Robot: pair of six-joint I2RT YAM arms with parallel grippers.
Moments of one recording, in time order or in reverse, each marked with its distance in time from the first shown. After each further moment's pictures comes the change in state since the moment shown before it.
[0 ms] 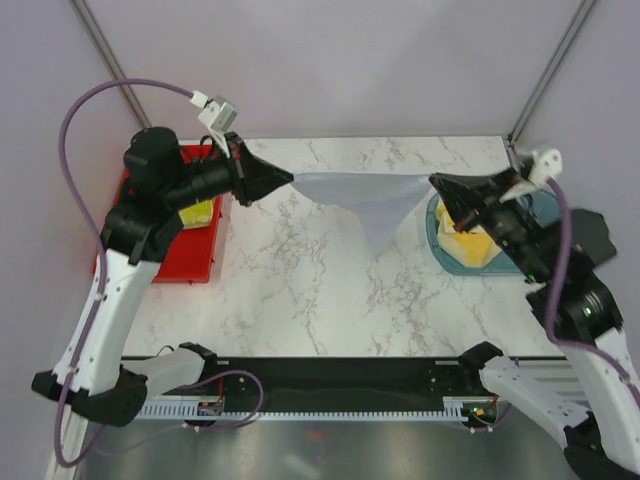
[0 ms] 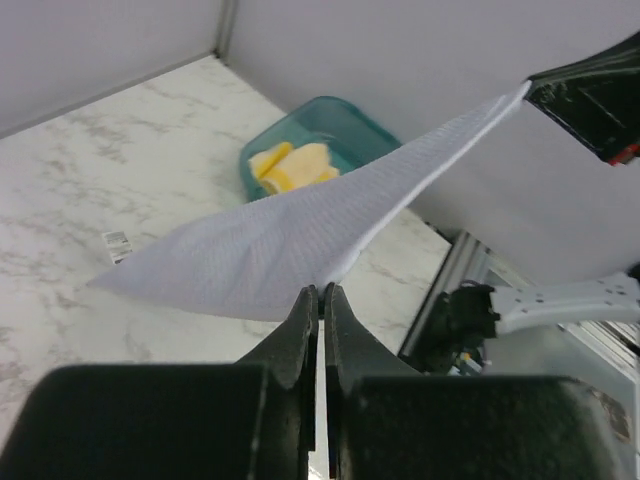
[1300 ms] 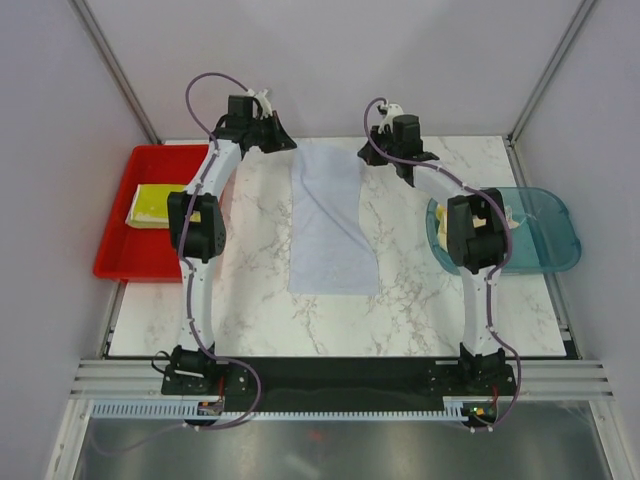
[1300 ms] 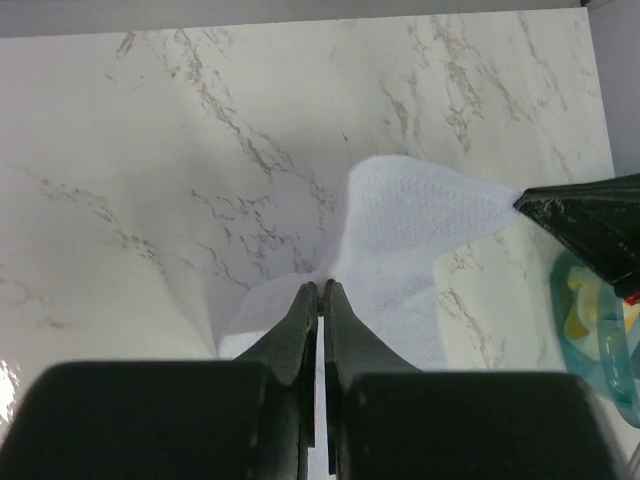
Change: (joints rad) left arm 0.217 1.192 0.638 0.116 -0.077 -0.058; right arm -0.218 1.333 0.401 0.389 -0.187 0.078
